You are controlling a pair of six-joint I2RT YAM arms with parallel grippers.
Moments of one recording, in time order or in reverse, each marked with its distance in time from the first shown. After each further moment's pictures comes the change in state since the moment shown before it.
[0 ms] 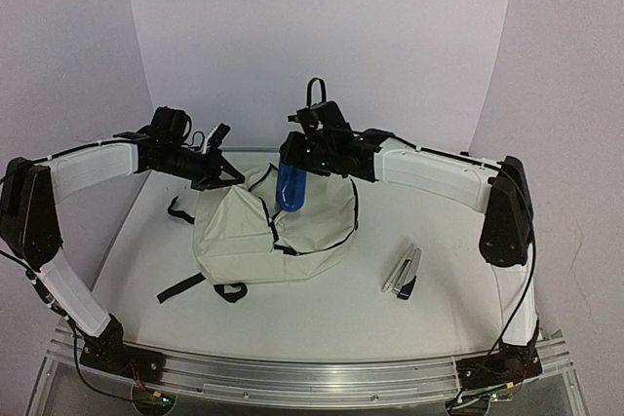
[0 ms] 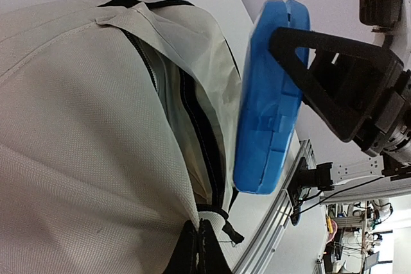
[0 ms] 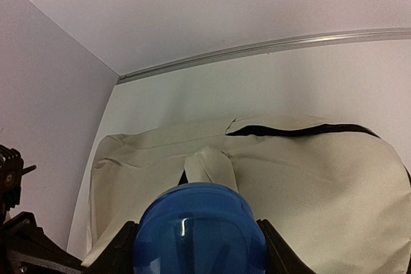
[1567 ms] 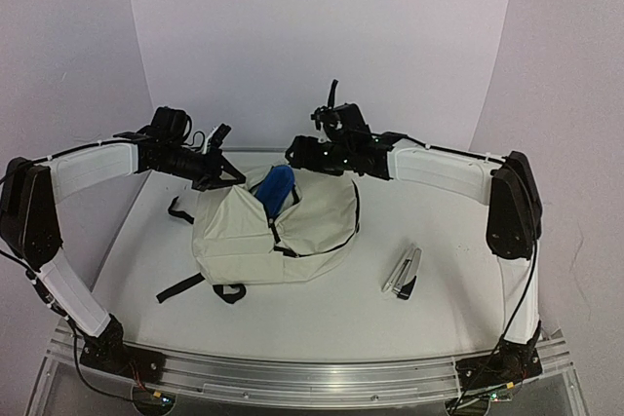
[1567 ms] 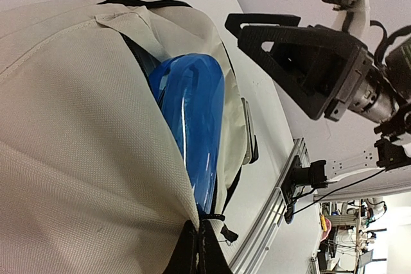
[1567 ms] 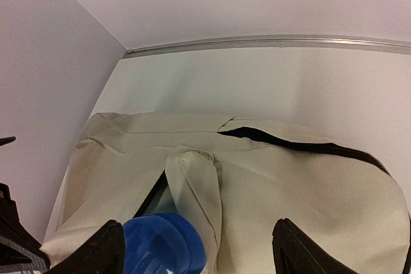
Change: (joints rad) left arm -0.002 0.000 0.000 0.000 0.023 -0.016; right arm -0.076 -0.015 -0.115 0.104 -0.208 -0.165
